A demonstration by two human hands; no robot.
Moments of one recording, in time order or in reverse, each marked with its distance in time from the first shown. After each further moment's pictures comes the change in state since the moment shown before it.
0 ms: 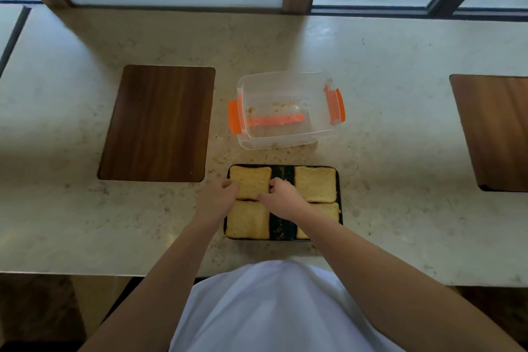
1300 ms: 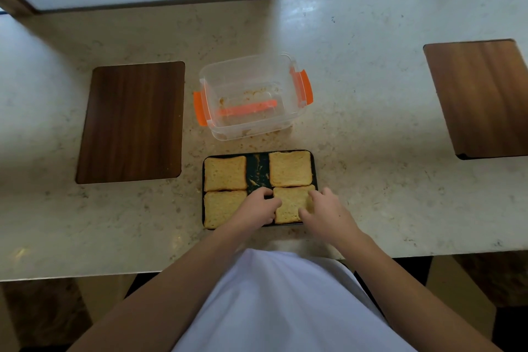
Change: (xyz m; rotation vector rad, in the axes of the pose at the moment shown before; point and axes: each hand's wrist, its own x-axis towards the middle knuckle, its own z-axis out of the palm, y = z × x) left_hand -0.047 0.019 0.118 0.151 -0.331 -0.068; right_hand -0.092 0.110 -0.053 -0.295 0.263 0.031
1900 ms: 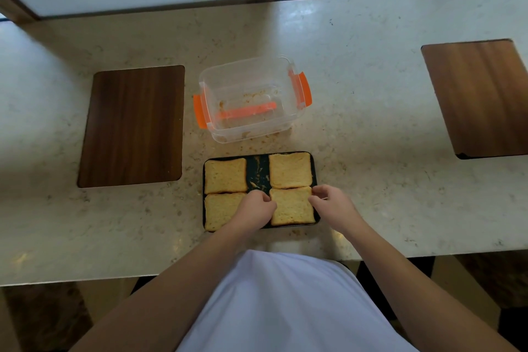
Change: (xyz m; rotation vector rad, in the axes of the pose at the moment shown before) left_hand 0.003 -0.001 -0.001 0.209 0.104 0.061; right_hand 0.018 0.016 -0.012 0.444 -0.024 0.108
